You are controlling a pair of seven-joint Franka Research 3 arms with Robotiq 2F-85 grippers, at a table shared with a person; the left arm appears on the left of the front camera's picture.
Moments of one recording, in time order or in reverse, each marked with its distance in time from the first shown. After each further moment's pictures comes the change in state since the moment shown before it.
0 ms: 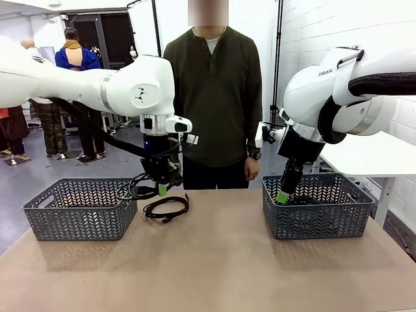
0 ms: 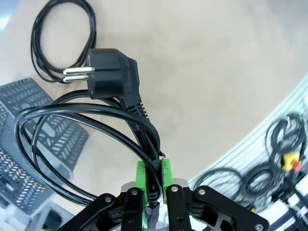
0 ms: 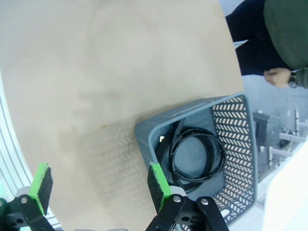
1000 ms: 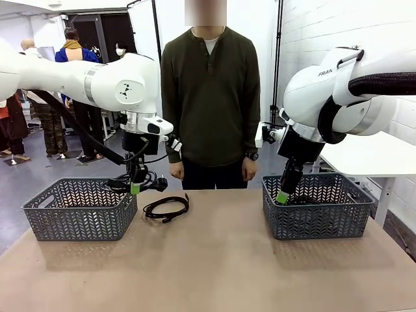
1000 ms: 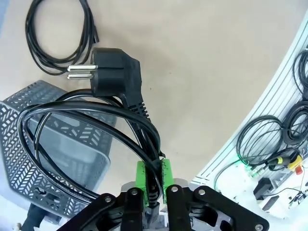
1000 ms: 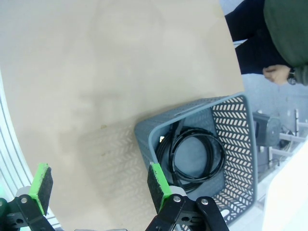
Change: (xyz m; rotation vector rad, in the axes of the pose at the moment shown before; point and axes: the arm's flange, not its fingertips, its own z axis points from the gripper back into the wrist) left arm -0.026 0.038 -0.006 0.049 0.104 -0.310; right arm 0.000 0.000 0.000 0.000 0.000 0.000
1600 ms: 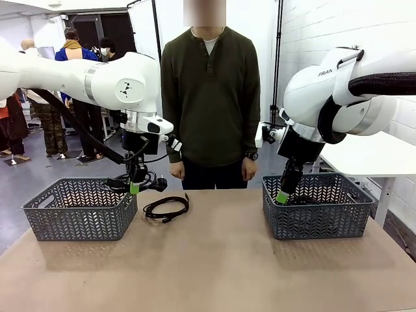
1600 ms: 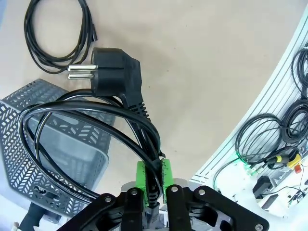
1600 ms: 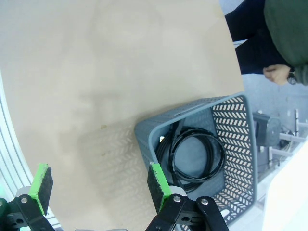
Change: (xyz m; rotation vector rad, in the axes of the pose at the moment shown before) left arm 0.000 0.000 0.002 -0.002 0.004 0.000; right arm 0.000 0.000 0.000 0.000 0.000 0.000
